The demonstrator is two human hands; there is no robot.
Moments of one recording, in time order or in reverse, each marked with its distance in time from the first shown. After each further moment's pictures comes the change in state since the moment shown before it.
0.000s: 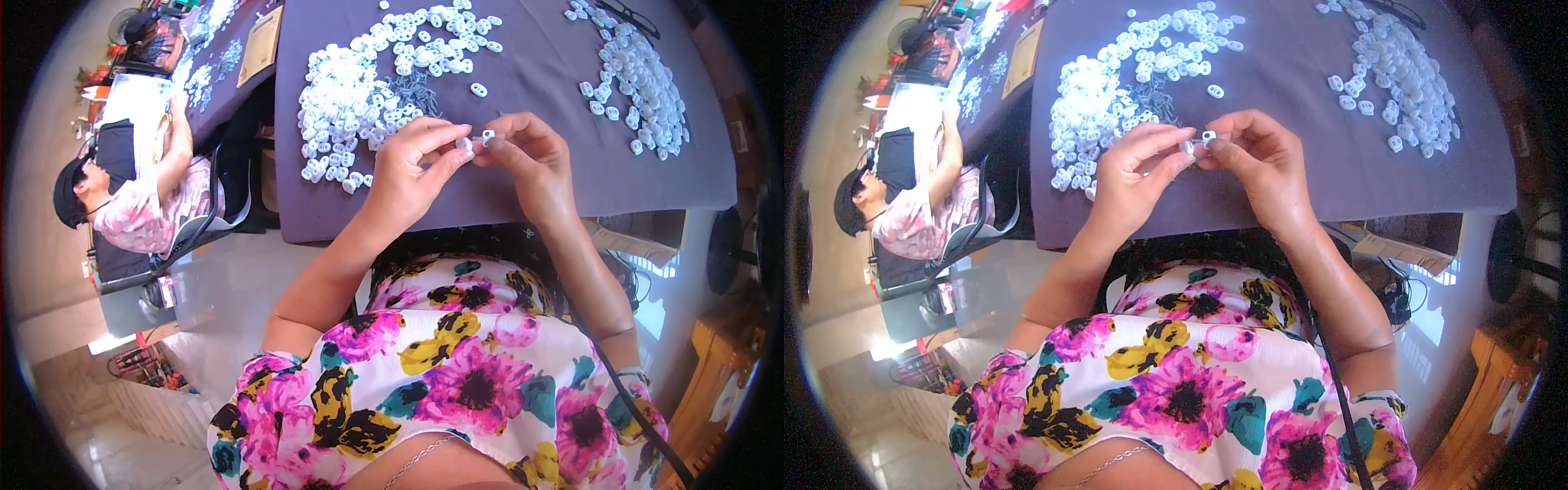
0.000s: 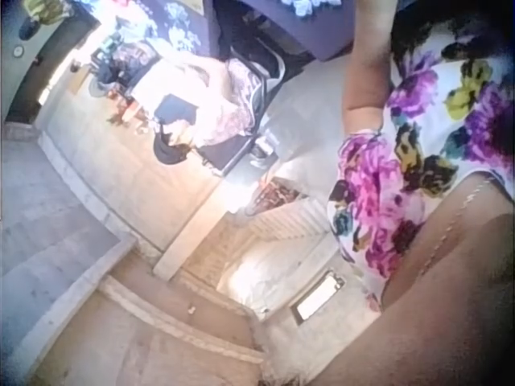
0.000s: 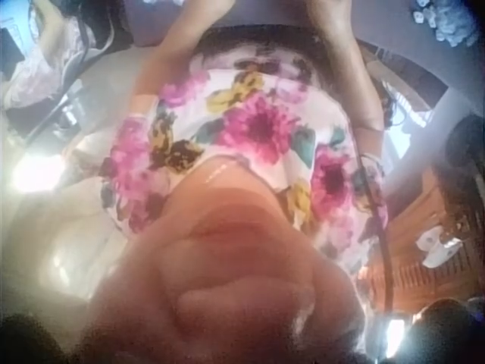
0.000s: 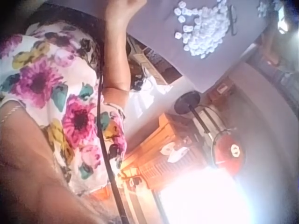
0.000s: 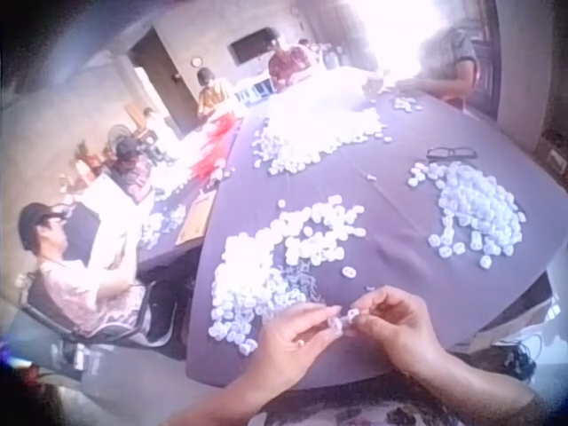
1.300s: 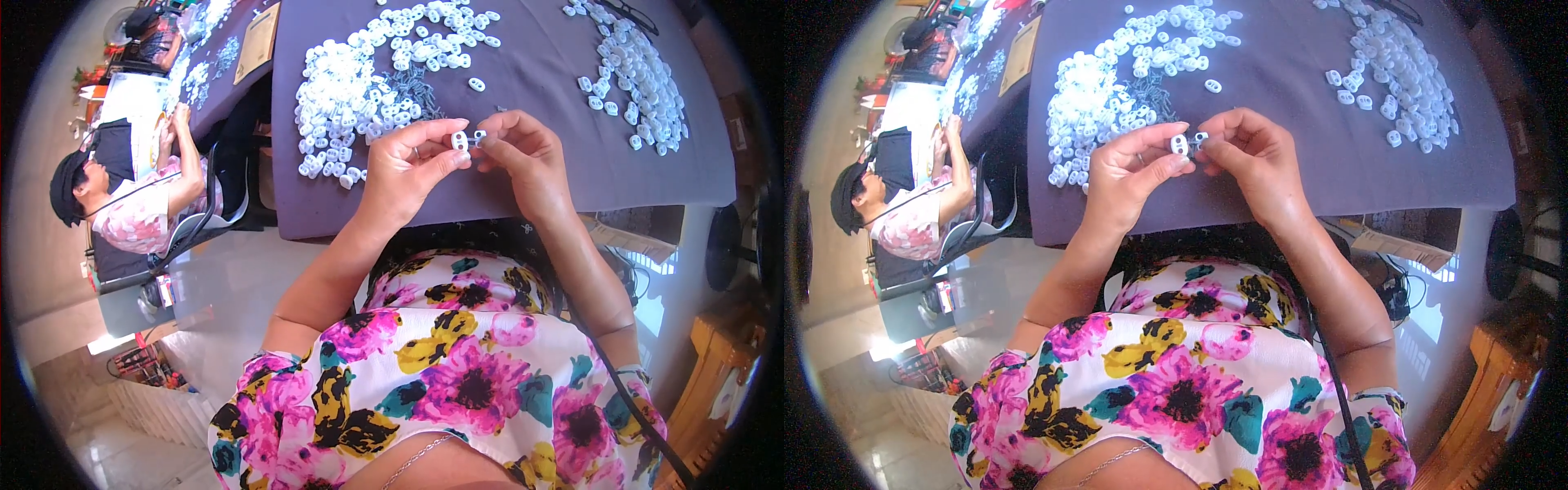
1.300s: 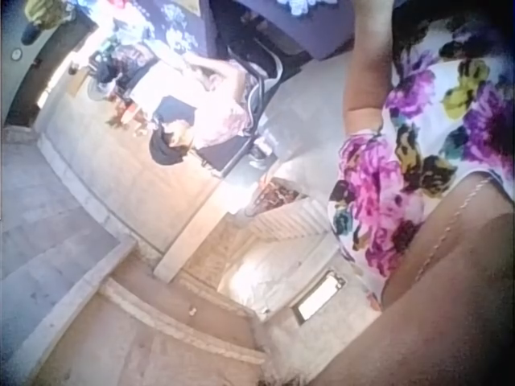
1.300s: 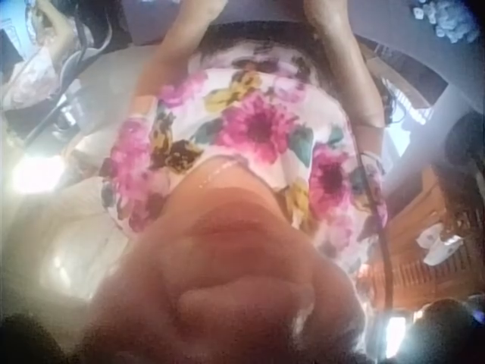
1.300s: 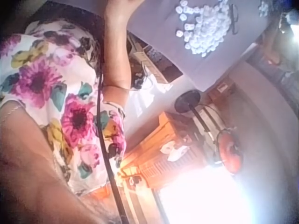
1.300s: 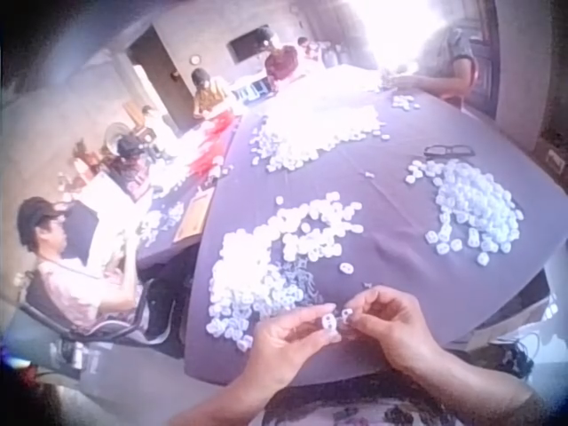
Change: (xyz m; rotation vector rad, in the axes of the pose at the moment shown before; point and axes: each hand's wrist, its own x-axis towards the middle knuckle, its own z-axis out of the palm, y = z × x) left_hand -0.008 -0.001 0.001 -0.475 0.006 -0.283; right_hand -0.001 -0.001 0.003 0.002 0.009 0.091
